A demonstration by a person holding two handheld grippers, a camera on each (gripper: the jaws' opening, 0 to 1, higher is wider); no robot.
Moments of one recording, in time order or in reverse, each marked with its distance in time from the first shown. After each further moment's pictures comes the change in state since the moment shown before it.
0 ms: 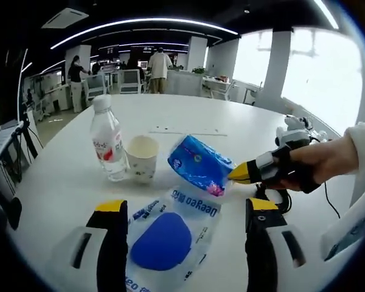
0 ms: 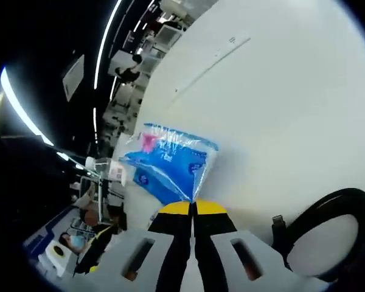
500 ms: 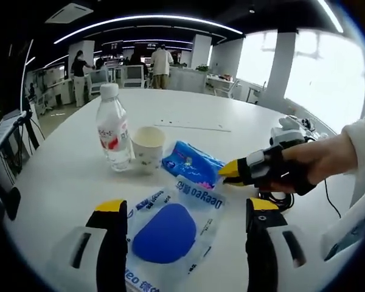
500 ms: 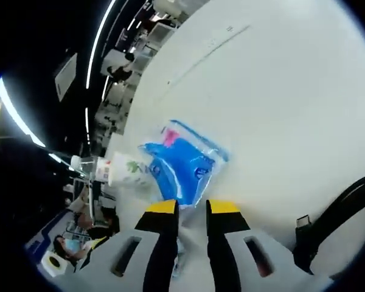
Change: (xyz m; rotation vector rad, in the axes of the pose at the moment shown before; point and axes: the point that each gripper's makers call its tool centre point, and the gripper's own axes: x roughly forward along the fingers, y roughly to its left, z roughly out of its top) left arm -0.006 0.014 -0.023 -0.055 0.031 0.025; right arm 0.046 -0.004 -0.016 0.061 0.012 -0.040
